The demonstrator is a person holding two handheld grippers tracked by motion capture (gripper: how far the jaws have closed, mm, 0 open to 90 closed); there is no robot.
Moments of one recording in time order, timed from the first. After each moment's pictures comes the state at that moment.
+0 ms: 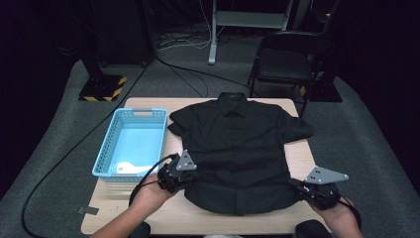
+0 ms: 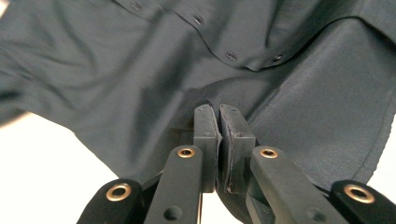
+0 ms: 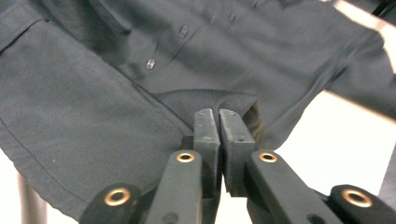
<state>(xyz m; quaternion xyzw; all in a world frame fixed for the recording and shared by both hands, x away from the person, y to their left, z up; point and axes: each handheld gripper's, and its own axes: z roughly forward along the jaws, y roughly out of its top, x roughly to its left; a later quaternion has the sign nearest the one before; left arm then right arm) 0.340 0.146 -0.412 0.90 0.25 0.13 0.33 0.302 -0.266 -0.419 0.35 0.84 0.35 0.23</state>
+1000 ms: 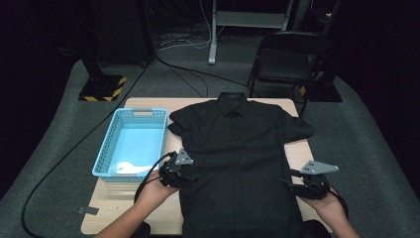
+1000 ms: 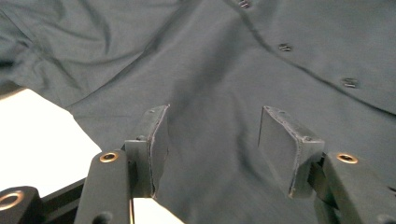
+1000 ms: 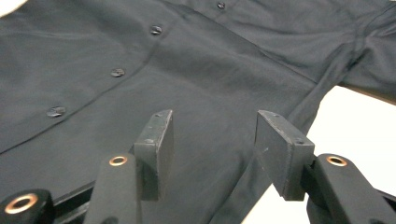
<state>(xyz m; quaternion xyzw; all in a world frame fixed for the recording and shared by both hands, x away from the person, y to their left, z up) 0.390 0.151 -0.454 0.88 0.30 0.14 0.34 0.354 -0.274 -0.459 0.37 0.82 0.38 0.20</state>
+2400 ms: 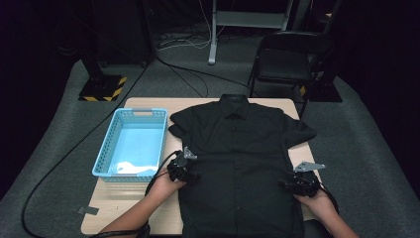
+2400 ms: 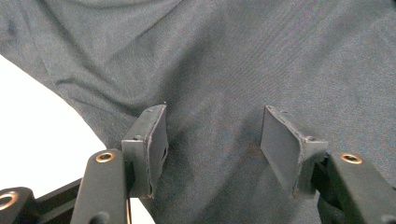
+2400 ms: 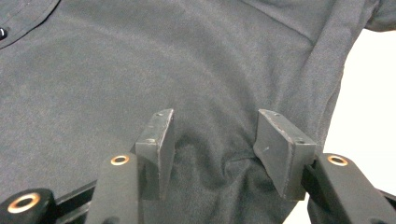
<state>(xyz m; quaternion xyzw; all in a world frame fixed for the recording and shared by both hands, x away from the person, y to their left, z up) 0.432 0.146 -0.514 0.88 0.36 0.12 0.29 0.385 -0.288 -0.523 0.43 0.82 0.33 0.18</state>
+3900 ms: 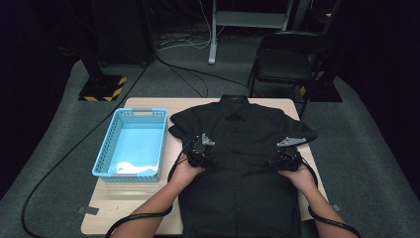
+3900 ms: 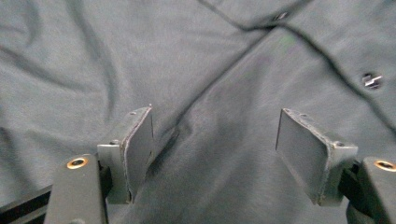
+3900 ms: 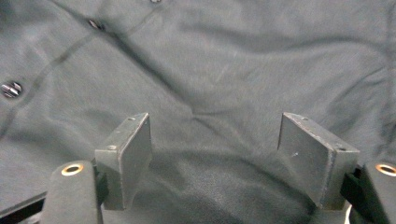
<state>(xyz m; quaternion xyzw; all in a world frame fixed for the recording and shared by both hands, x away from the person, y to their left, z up) 0.476 0.093 -0.500 0.86 0.34 0.13 0.35 0.466 -0.249 -0.505 0.43 0.82 0.34 0.18</state>
